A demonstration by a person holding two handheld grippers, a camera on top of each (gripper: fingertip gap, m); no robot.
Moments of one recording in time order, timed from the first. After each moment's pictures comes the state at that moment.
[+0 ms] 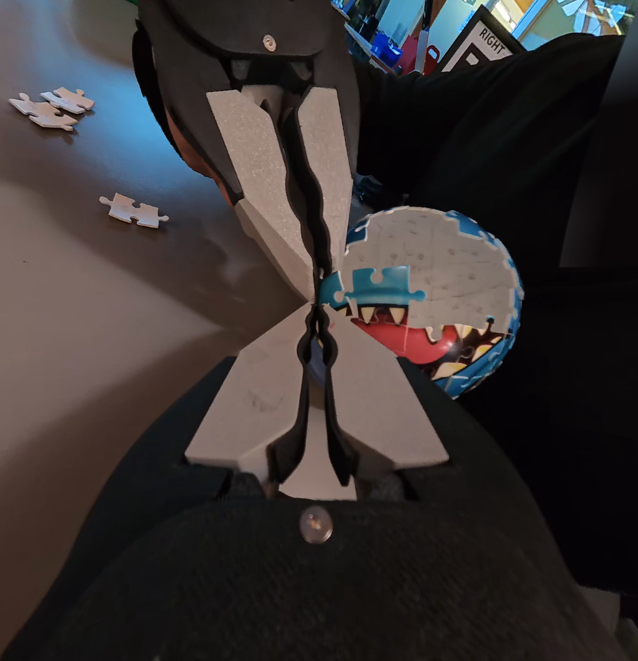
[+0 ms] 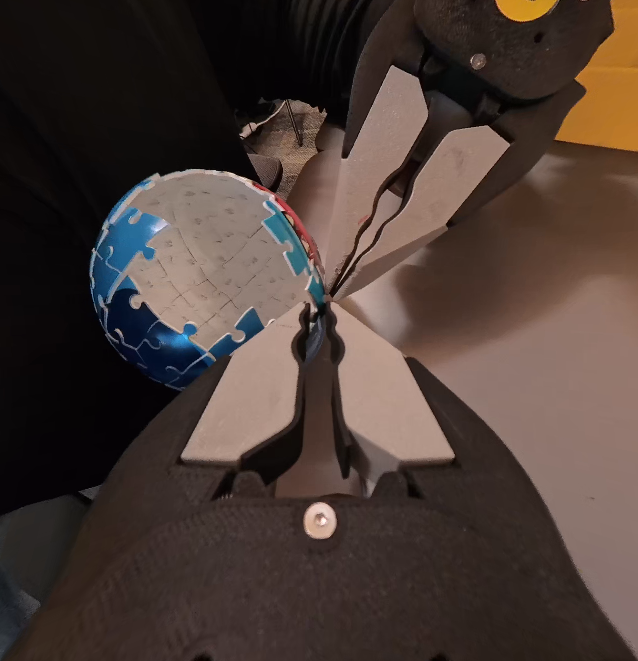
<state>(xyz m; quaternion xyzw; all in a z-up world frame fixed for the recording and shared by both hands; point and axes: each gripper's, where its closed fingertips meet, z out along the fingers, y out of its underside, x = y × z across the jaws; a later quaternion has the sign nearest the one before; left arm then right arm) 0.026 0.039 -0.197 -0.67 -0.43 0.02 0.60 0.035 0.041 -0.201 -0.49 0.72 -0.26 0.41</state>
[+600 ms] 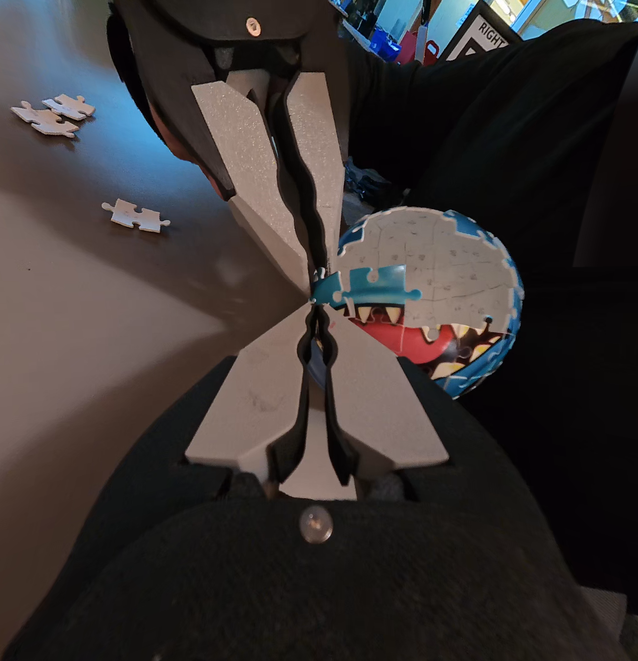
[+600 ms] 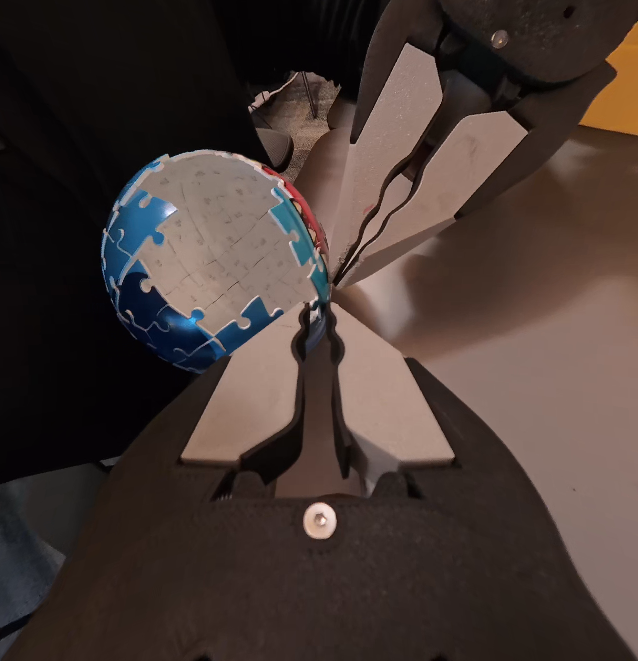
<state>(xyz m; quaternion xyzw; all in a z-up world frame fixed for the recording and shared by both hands) 0.025 0.038 -0.196 -0.68 -0.43 0.03 0.60 0.028 0.043 -0.201 -0.52 0.72 -0.23 0.40</state>
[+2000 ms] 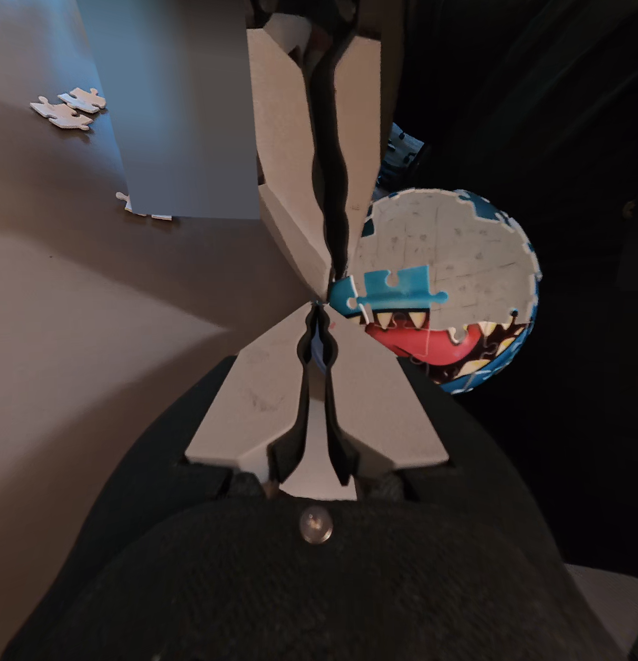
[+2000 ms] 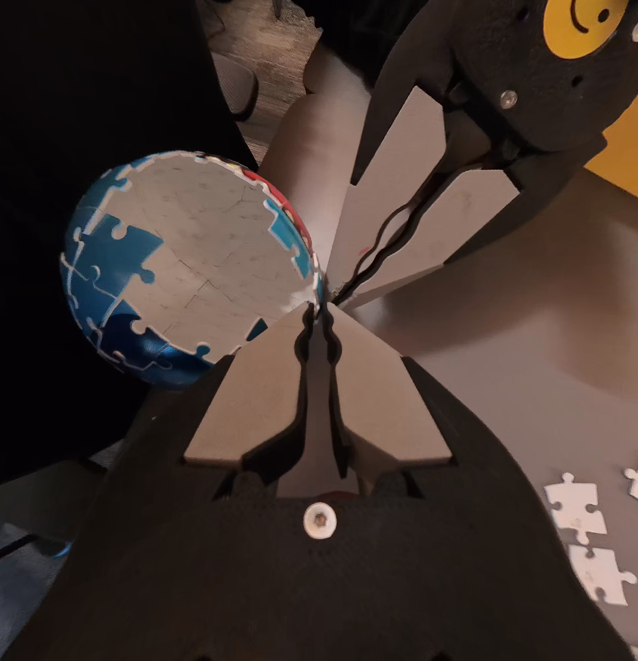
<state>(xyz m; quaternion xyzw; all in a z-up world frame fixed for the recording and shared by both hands) 0.031 0.032 -0.203 -0.69 -0.43 0.05 0.58 0.043 0.028 -0.200 -0.59 0.73 -0.21 0.29</state>
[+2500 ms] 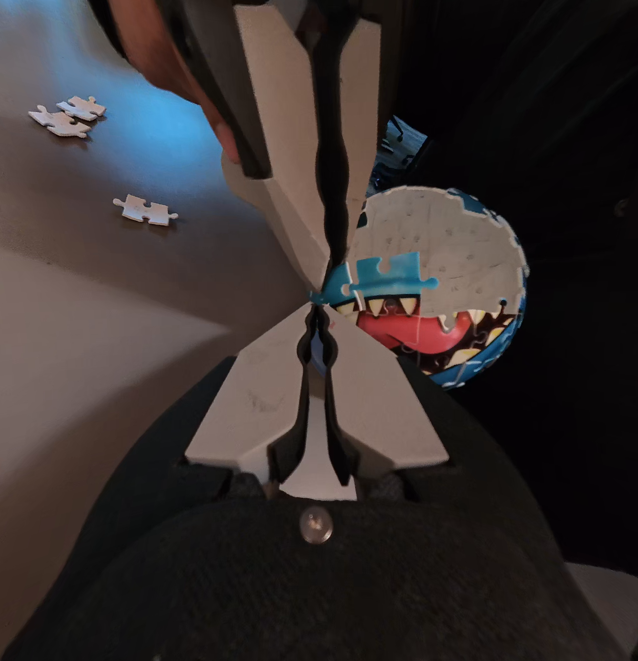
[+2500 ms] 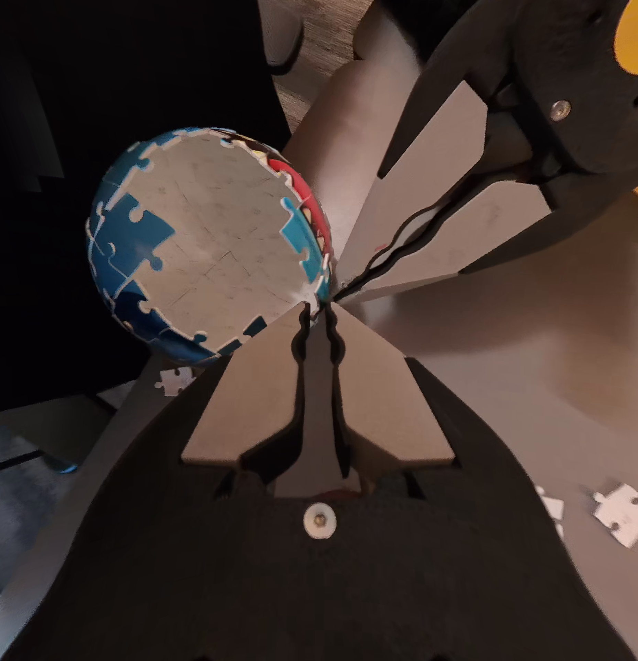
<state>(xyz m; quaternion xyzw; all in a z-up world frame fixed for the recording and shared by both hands) 0.032 0.033 -0.200 -0.69 -0.42 0.05 0.58 0.036 0.036 -0.195 -0.65 0.69 -0.15 0.30</state>
